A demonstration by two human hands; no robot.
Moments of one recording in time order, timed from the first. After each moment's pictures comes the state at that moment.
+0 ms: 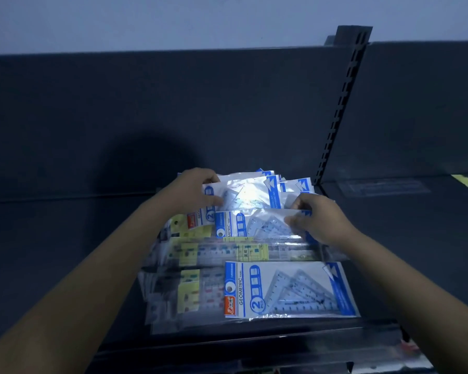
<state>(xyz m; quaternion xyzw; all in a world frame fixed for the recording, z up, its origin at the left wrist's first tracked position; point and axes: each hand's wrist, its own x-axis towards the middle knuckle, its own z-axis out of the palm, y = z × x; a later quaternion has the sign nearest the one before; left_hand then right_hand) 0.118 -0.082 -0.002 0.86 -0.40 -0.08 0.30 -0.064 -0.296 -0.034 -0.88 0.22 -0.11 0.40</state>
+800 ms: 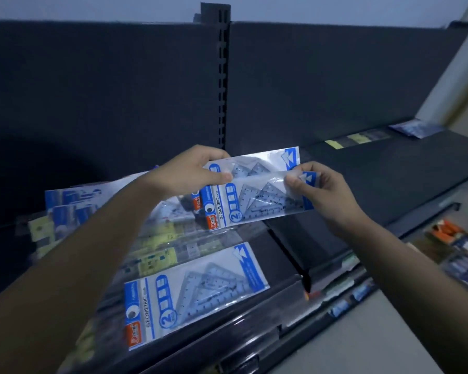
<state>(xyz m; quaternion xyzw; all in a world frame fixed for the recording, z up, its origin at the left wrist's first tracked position) 0.033 -0.226 0.031 0.67 -0.57 -0.28 0.38 -0.188 -0.359 -0.008 -0.70 0.24 -0.36 0.57</state>
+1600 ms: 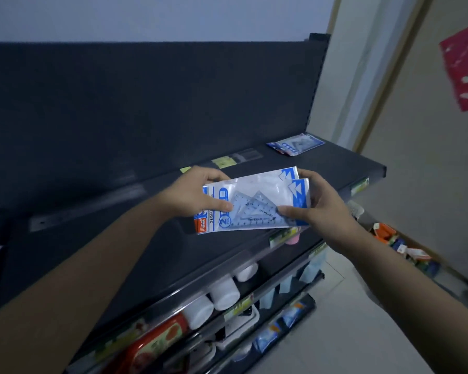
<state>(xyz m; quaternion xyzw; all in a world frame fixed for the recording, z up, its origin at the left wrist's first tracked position) -0.232 -0.555 0.018 0.67 -0.57 -0.29 0.37 -0.469 -0.651 -0.004 -0.70 0.30 -0.34 0.56</state>
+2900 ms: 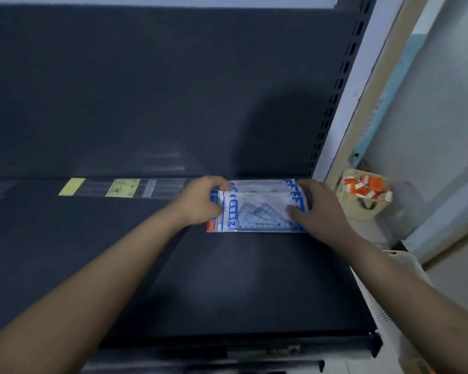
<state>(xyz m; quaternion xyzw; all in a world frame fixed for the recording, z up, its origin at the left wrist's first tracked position) -0.311 -0.936 -0.041 0.87 -0.36 -0.11 0.31 -0.454 -1.148 -0.063 -0.92 0.20 -0.16 0.29</state>
